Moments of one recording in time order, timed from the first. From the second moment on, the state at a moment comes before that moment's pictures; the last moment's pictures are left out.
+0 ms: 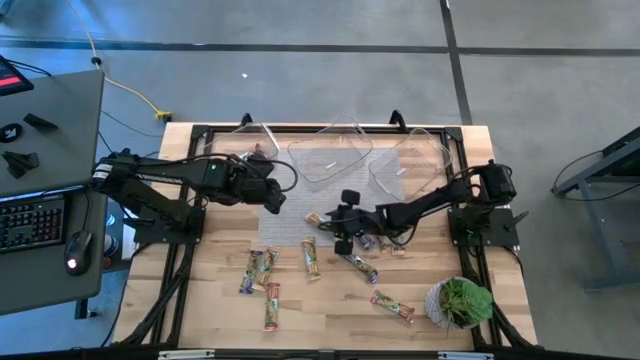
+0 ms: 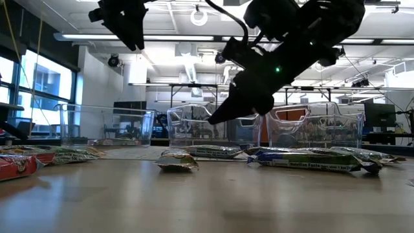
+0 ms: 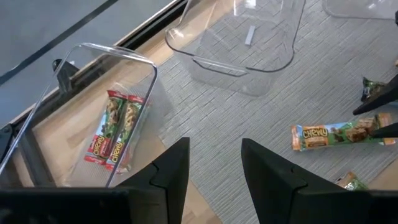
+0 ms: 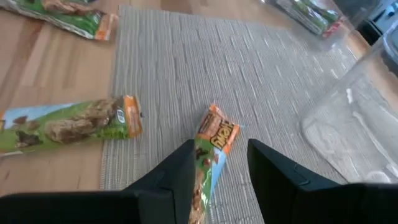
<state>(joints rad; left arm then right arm) -0.10 1.36 1.35 -1.22 -0.64 -0.87 0.13 1.80 0.85 0.33 0.35 -0.01</state>
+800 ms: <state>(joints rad) -0.10 1.36 1.35 -1.23 -0.64 -0.87 0.10 1.82 0.85 0.27 0.23 0.03</state>
